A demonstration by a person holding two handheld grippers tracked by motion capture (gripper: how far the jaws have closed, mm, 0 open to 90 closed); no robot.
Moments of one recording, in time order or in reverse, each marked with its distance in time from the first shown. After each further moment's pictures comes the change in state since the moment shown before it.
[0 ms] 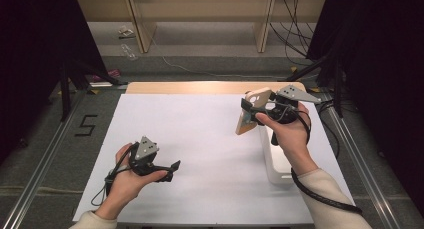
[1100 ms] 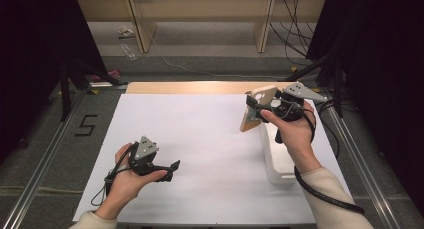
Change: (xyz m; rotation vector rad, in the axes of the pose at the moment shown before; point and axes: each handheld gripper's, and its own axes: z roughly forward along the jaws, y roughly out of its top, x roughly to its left) left arm 0.000 0.000 0.000 -0.002 0.001 -0.003; right arm -0.009 0.004 -0.006 -0.016 -0.034 0.010
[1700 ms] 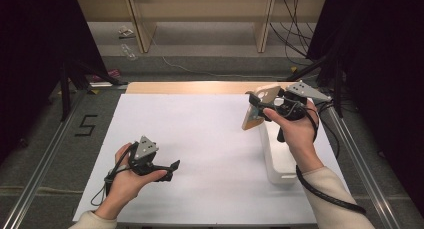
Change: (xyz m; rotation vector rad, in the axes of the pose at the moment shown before) left arm 0.000 0.000 0.000 -0.002 0.002 0.000; right arm -0.004 0.003 -0.003 -0.012 -0.016 0.003
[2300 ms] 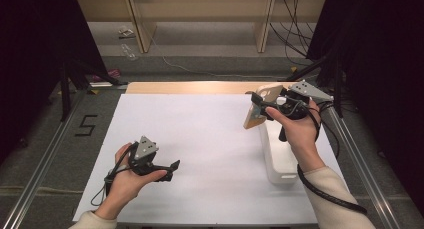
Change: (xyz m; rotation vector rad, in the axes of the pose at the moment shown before) left arm 0.000 0.000 0.000 0.000 0.000 0.001; right arm -0.005 0.001 -0.002 -0.007 -0.013 0.008
